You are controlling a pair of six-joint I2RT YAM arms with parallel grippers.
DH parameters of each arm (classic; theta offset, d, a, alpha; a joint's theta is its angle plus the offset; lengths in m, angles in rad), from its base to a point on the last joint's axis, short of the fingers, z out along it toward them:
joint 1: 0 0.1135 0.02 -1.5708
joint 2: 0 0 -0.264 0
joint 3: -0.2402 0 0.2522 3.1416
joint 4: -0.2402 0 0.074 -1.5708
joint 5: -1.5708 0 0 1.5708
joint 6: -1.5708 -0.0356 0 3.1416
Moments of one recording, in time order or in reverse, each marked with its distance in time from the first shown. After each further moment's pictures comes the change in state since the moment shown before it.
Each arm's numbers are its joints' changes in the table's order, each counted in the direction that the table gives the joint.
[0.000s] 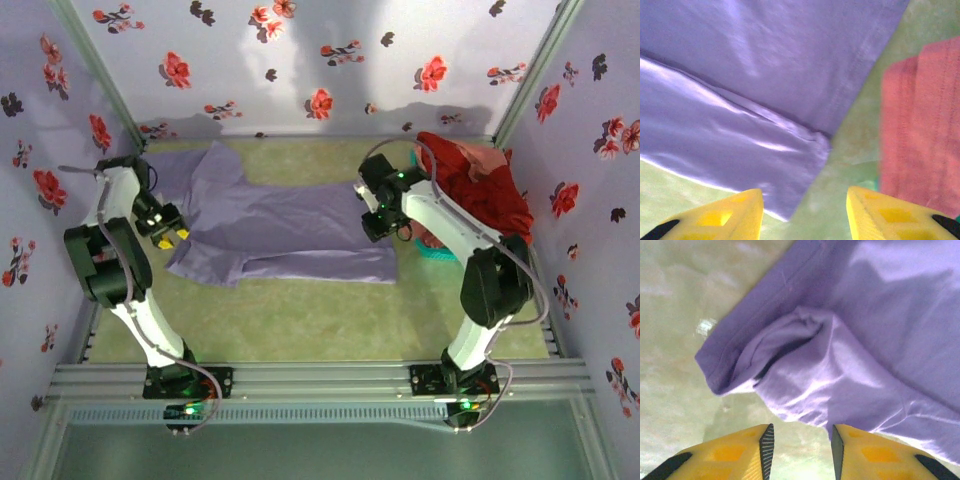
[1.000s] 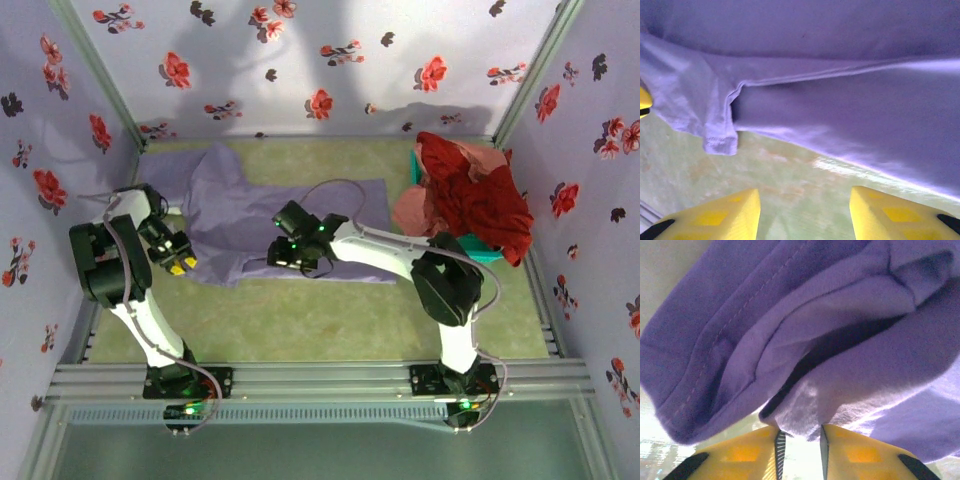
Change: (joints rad) left arm 0.006 0.018 0.268 0.172 -0.023 -0.013; right arm 0.433 0.214 0.023 0.542 0.262 -0.998
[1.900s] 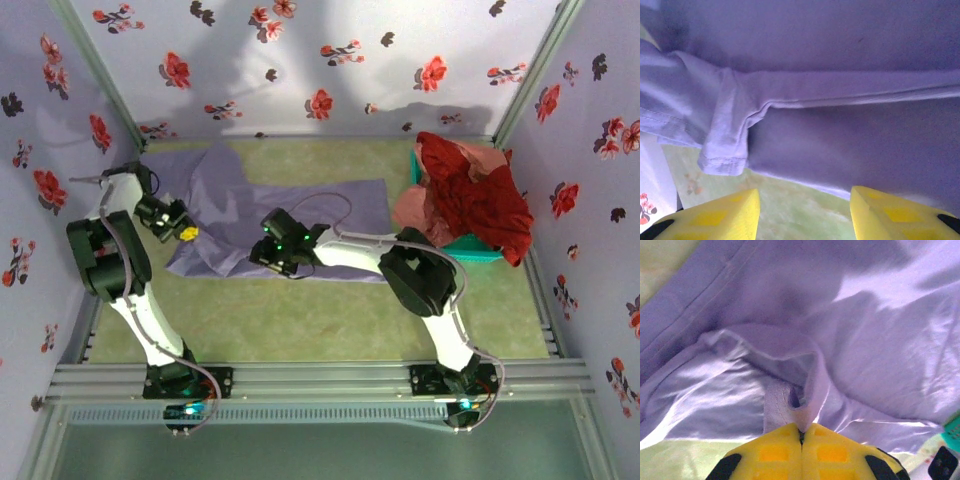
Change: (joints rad) left arm 0.013 0.068 -0.237 0.004 -0.272 0.087; right arm -0.010 0.152 -0.008 0.270 0.055 -0.196
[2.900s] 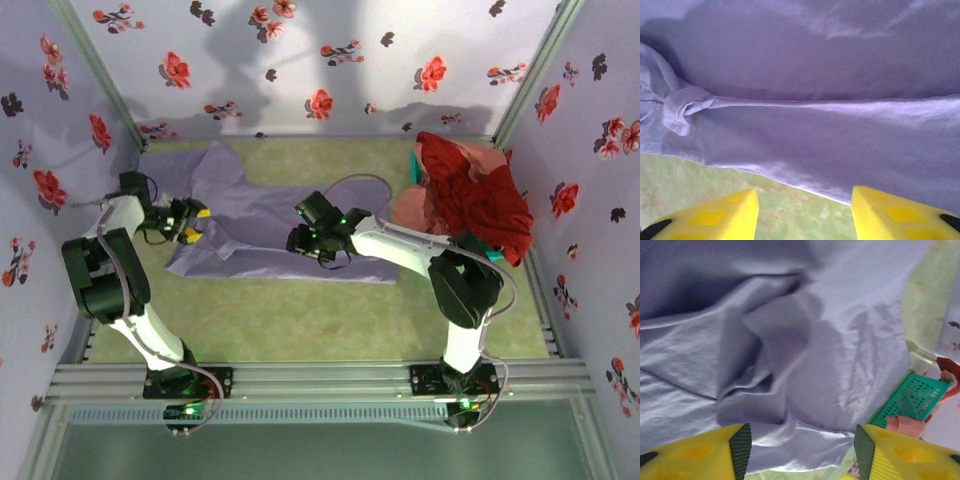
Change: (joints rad) left arm 0.009 -0.196 0.344 0.451 -0.229 0.303; right arm -0.113 -0.254 0.128 -0.223 -0.097 0.193
